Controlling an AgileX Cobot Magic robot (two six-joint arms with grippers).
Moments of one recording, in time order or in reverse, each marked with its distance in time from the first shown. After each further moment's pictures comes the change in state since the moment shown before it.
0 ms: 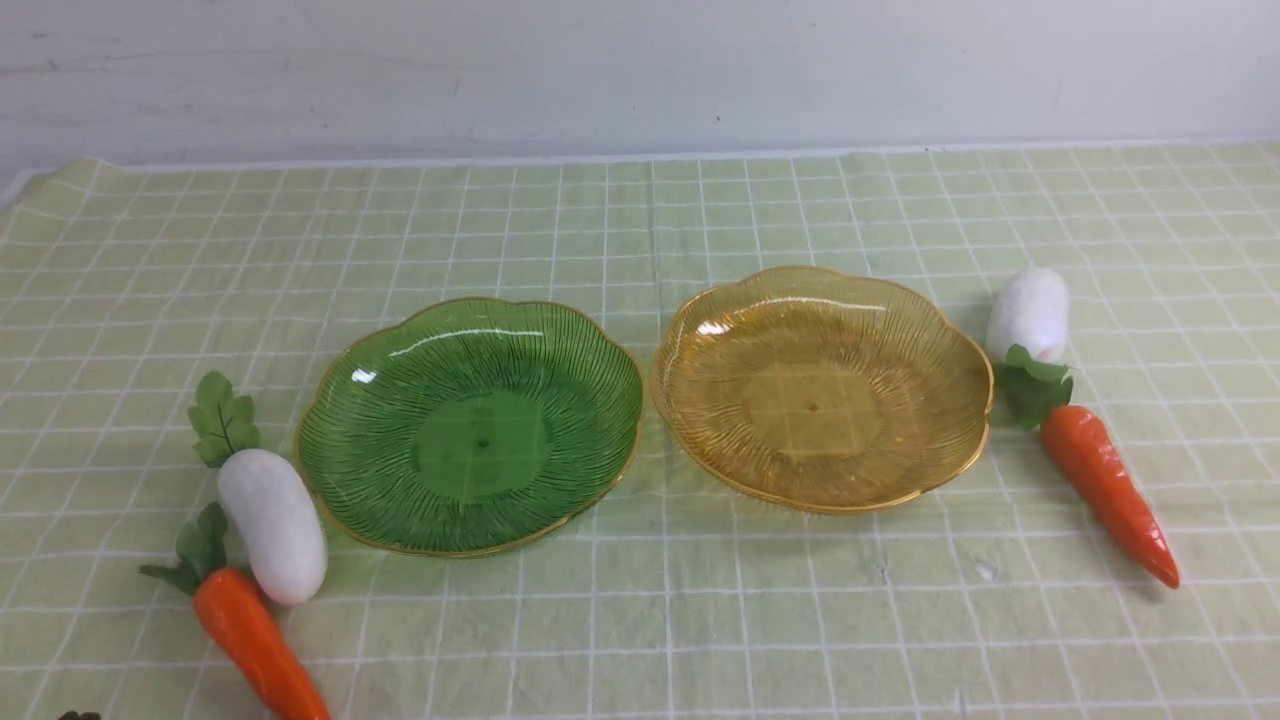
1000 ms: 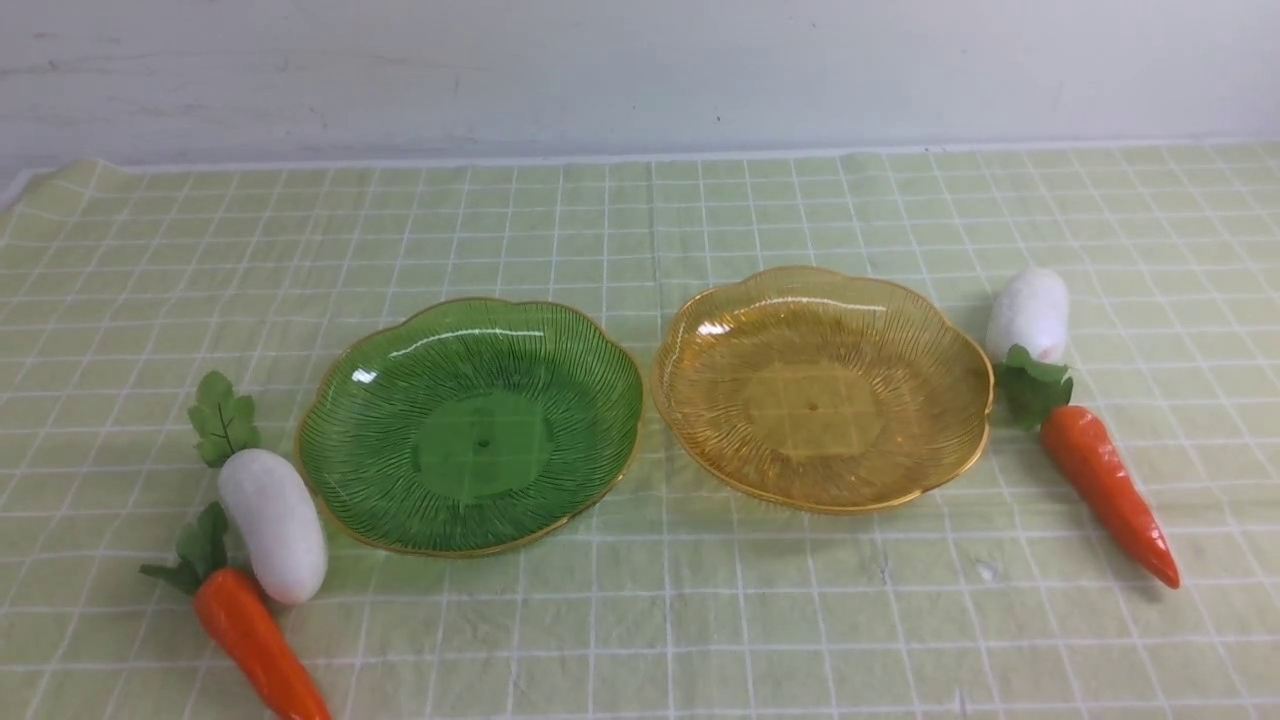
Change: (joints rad) right arm 0.000 0.000 0.010 0.313 -0.188 0.122; left arm 0.000 0.284 -0.479 -0.204 -0.012 -0.093
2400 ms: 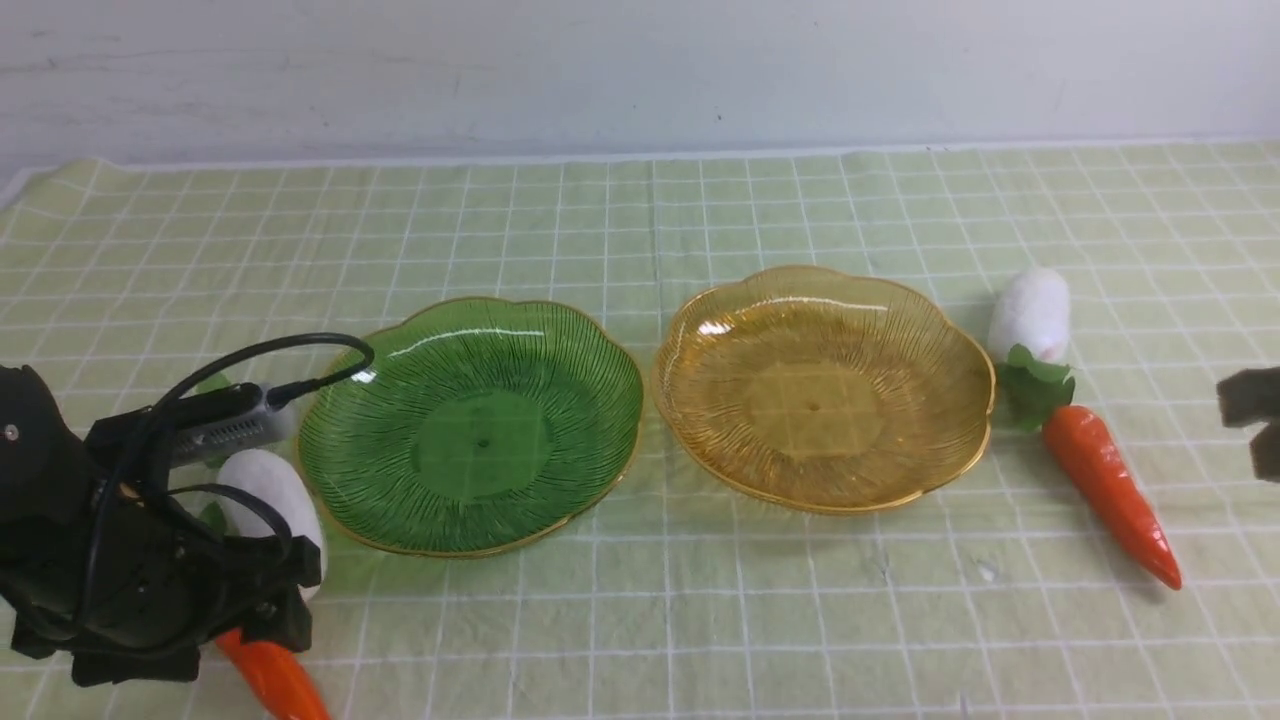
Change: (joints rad) right arm 0.000 1.325 -1.051 -0.234 0.814 -0.008; left arm 0.000 1.163 -0.288 0.162 0.451 -0.153
